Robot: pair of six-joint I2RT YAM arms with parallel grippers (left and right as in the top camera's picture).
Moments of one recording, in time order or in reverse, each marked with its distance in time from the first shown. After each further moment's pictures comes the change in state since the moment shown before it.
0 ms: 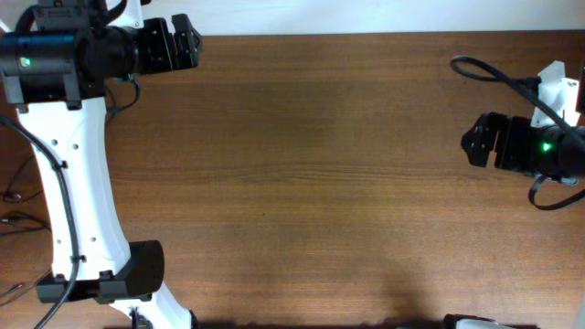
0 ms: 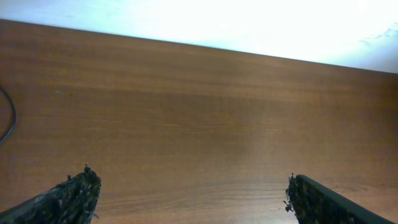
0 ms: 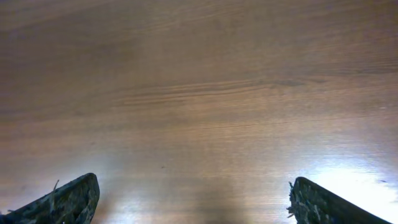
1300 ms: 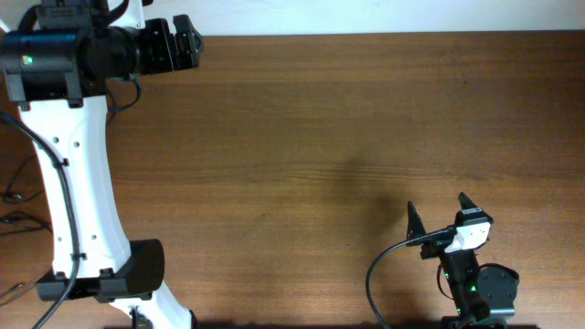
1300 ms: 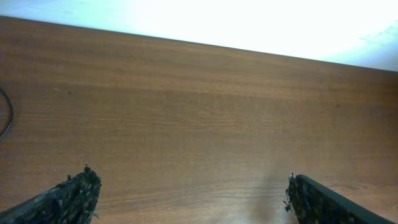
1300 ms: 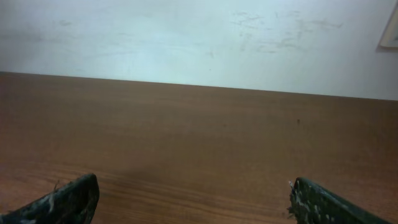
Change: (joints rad) left arm 0.000 0.005 -0.002 -0.003 0.003 0.000; right arm 0.120 -1.412 -2.029 1.633 0.044 -0.111
